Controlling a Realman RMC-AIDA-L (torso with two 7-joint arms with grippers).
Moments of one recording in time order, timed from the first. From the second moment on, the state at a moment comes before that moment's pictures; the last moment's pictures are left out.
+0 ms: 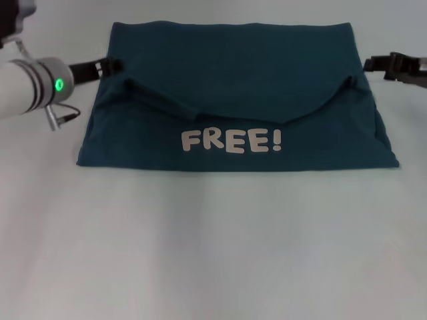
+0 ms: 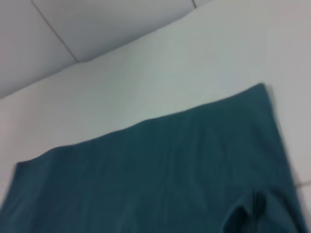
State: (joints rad) left arm -0.87 -2.12 0.75 0.60 2.43 0.49 -2.54; right arm 0.82 1.94 -0.70 -0.54 -2.25 -0.78 2.41
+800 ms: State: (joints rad) left arm -0.60 -2.09 0.65 0.71 2.18 0.93 -2.29; right arm 0.44 1.94 -0.57 -0.57 -1.88 -1.47 2.17
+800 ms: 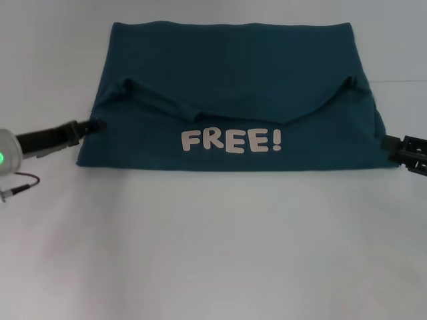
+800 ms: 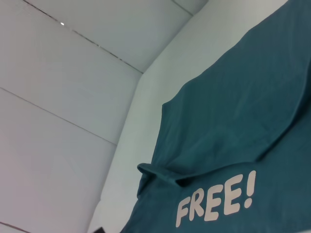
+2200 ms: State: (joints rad) left arm -0.62 -2.11 0.73 0.61 2.18 0.77 -2.17; right arm 0.44 1.94 -0.54 -0.54 -1.89 -1.48 2.15
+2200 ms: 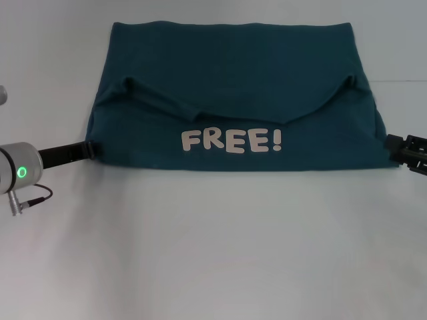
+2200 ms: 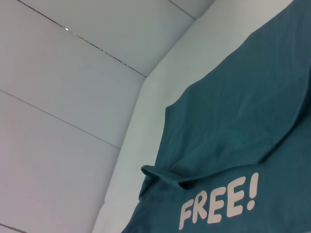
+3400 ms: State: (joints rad) left arm -0.64 -2.11 0.72 0.73 2.17 0.90 -2.30; right arm 0.69 1.88 -0.63 -0.68 -2.44 -1.22 2.32
